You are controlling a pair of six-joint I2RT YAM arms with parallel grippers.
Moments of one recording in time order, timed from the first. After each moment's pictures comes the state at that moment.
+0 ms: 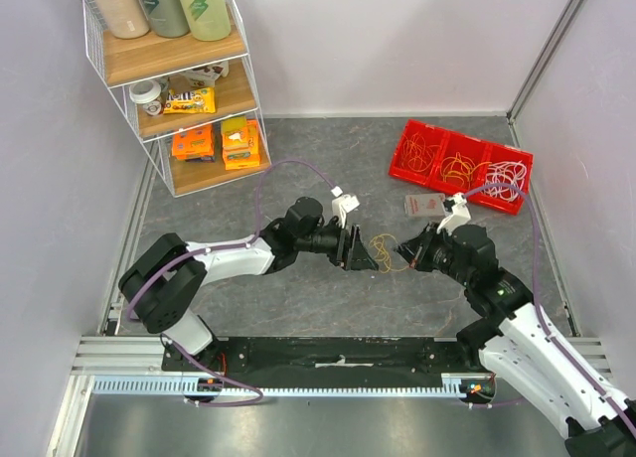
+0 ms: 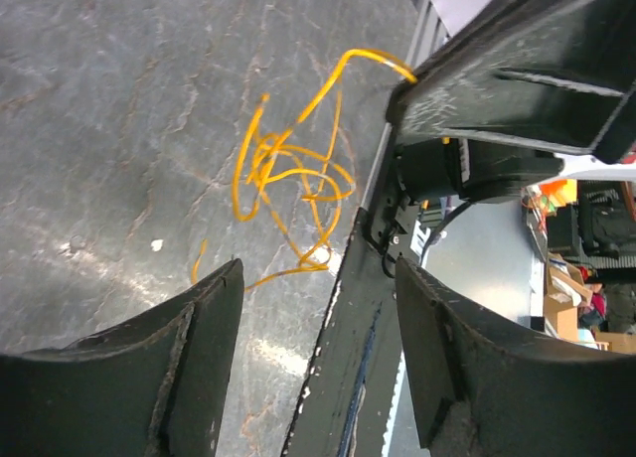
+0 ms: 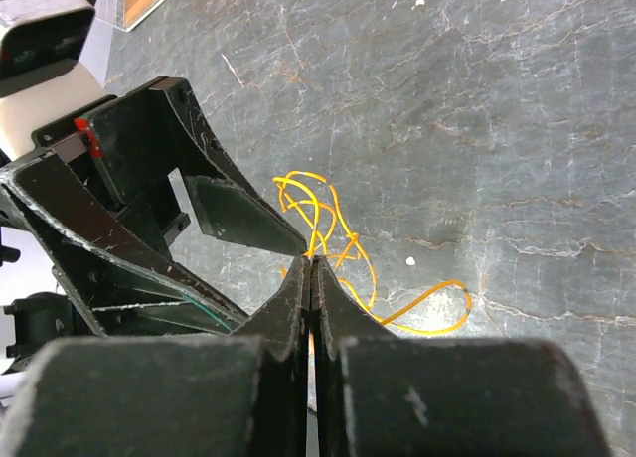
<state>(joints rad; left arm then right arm) -0.83 1.59 0.79 0.38 0.62 -0.61 0.50 0.62 0.51 -0.32 -0.13 0.71</state>
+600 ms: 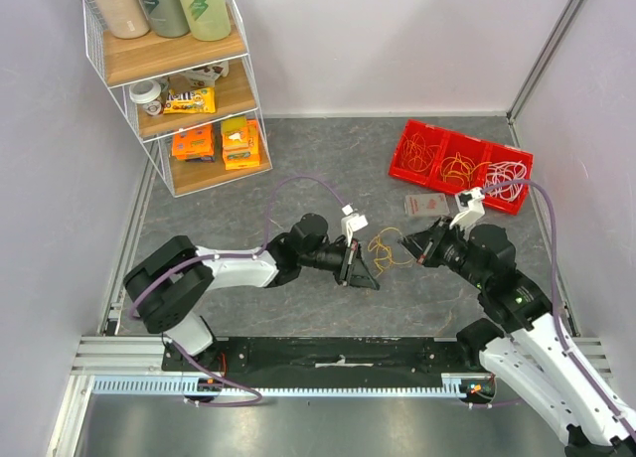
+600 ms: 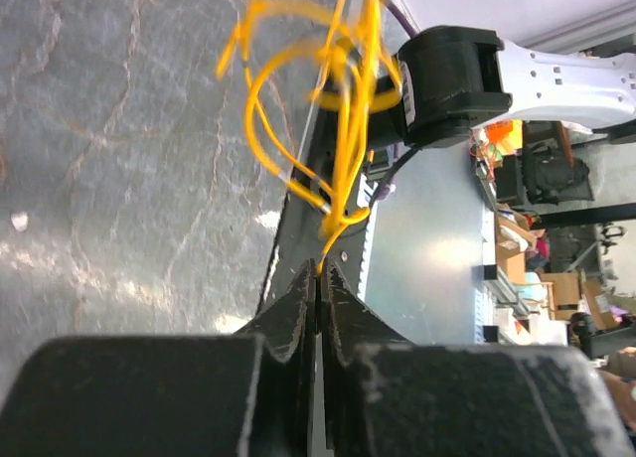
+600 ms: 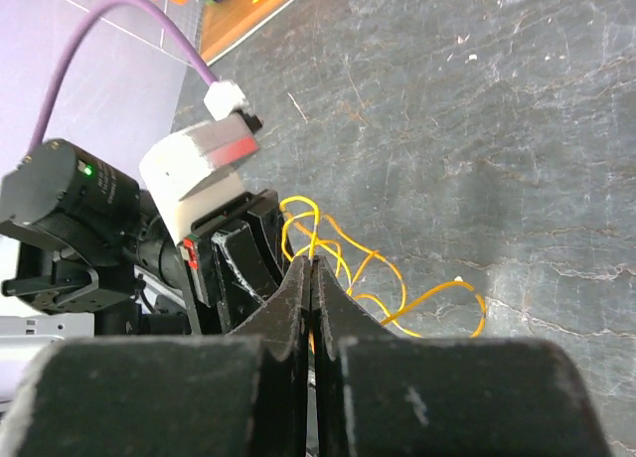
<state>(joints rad) -0.92 1.62 0.73 0.54 0.71 -0.70 0.50 0.55 0.61 -0.38 -0.15 0.75</state>
